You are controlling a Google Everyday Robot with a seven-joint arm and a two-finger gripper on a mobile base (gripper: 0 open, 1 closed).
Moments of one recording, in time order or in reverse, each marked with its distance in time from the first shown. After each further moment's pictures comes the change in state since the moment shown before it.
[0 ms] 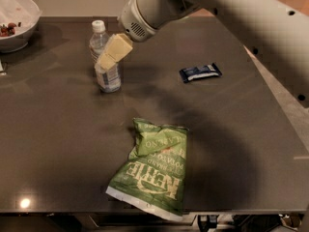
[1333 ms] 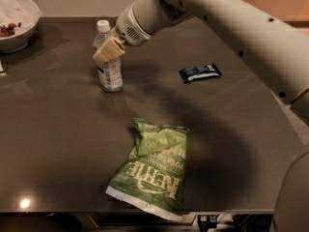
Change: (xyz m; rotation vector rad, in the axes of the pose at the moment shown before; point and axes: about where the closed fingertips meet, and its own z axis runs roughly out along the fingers) arm 0.006 -0.007 0.030 -0.044 -0.028 0.079
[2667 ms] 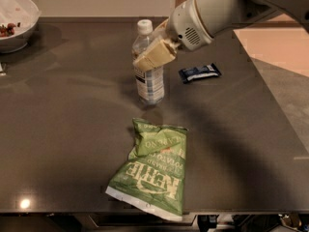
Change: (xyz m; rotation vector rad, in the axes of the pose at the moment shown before) arm 0.039 0.059 -0.125 -0.013 -0.021 0.002
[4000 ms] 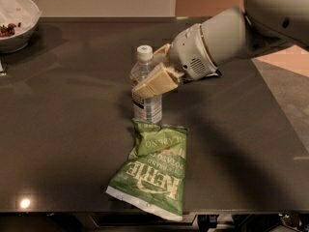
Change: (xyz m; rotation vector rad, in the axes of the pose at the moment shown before) arm 0.024 0.058 0.002 -0.066 -0.042 -0.023
